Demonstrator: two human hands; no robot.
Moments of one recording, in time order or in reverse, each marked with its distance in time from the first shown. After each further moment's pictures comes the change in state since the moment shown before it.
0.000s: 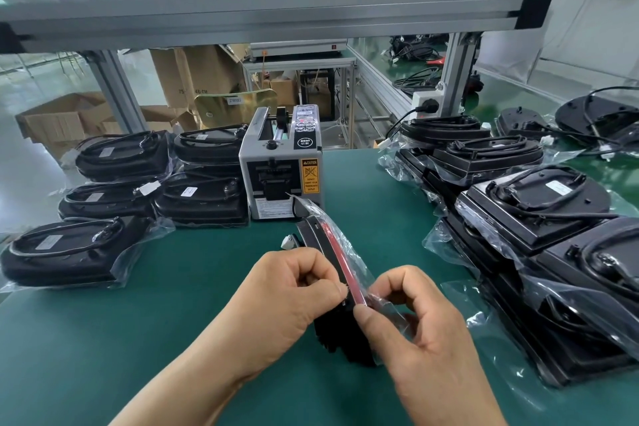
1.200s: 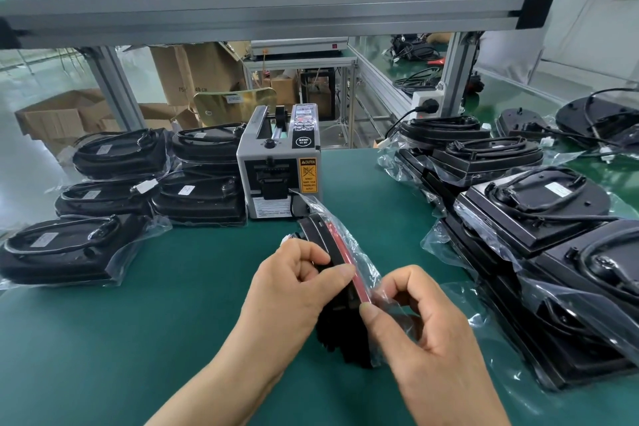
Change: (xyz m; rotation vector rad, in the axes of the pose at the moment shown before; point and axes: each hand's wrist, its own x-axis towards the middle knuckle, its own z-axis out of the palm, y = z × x) left_hand 0.009 -0.014 0.023 -0.116 0.287 -0.053; right_hand 0.000 0.002 -0.008 0.017 -0.004 -0.012
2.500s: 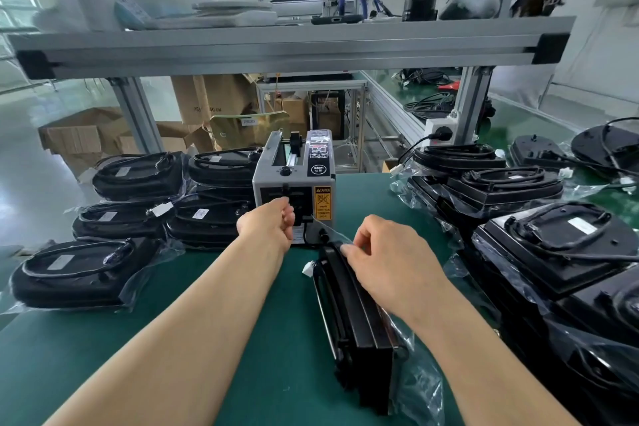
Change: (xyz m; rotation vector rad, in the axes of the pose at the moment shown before) left_hand 0.187 -0.015 -0.030 -0.580 0.404 -0.595; right_hand 0.123 -0.012 0.028 -0.687 -0.099 -0.017
